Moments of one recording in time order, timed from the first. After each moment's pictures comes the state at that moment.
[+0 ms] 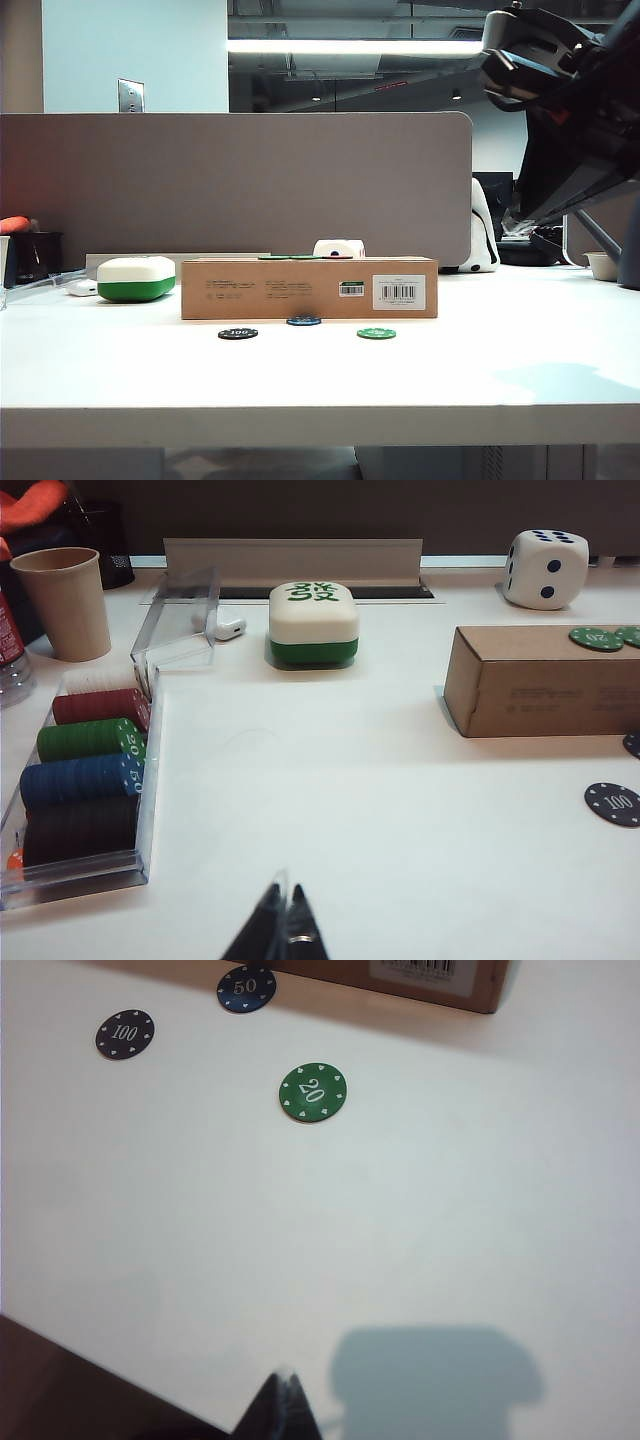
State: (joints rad) left arm -0.04 0.00 0.01 -0.11 0.01 0.02; right arm 0.63 0.98 0.59 -0.30 0.07 0.24
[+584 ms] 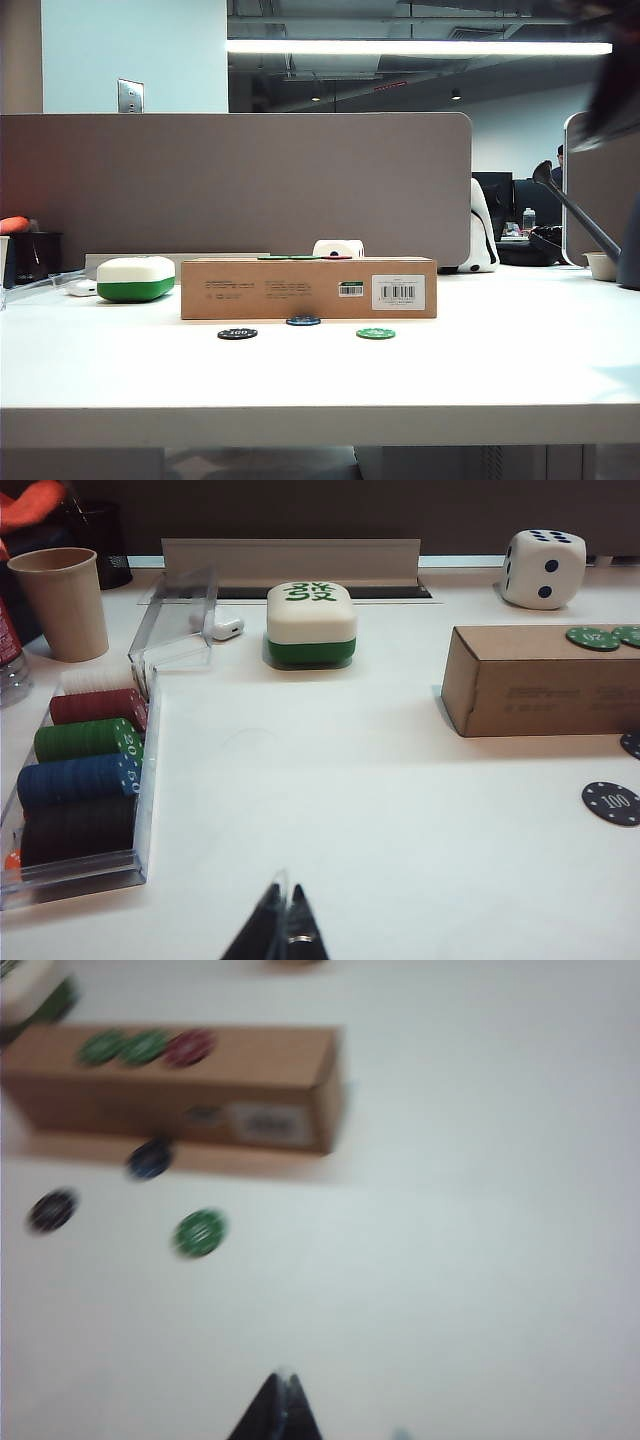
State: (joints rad) left arm -0.04 0.00 0.01 -0.11 0.01 0.02; right arm 0.42 0.74 0.58 -0.32 0.07 0.23
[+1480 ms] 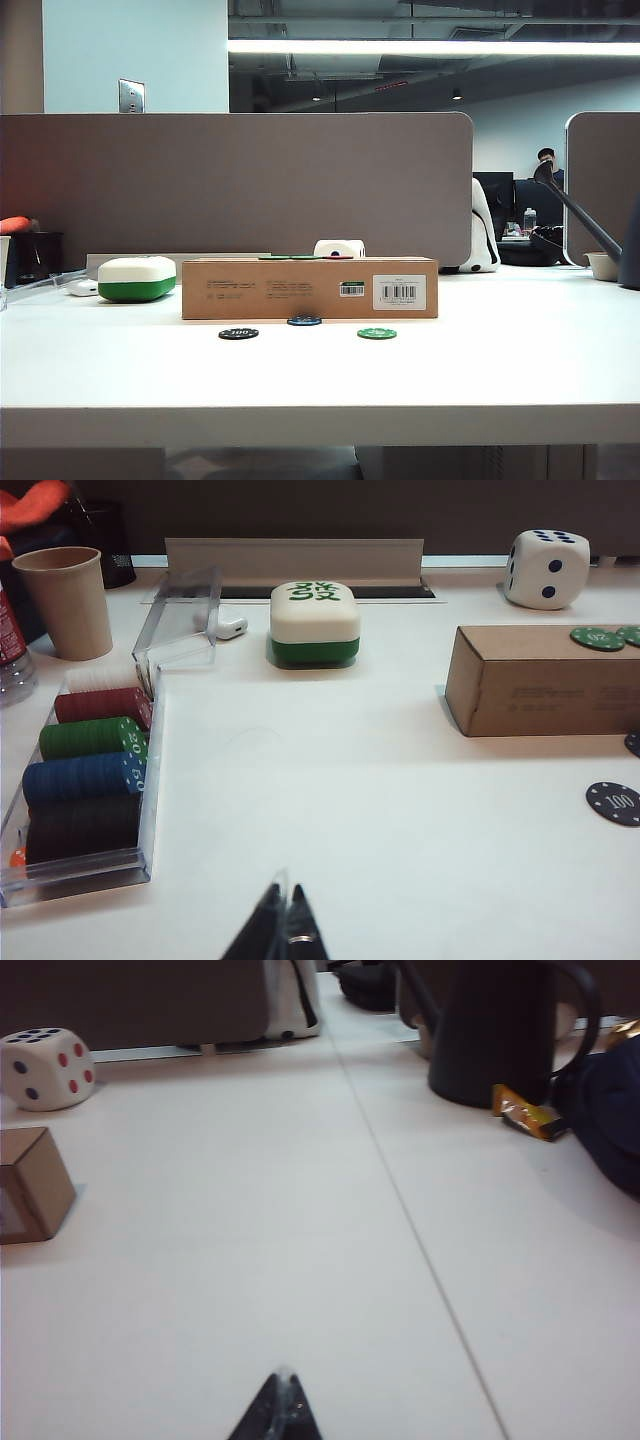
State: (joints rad) left arm -0.04 0.00 0.01 -0.11 0.00 0.02; right arm -0.03 0.00 0.03 -0.15 0.05 0.06
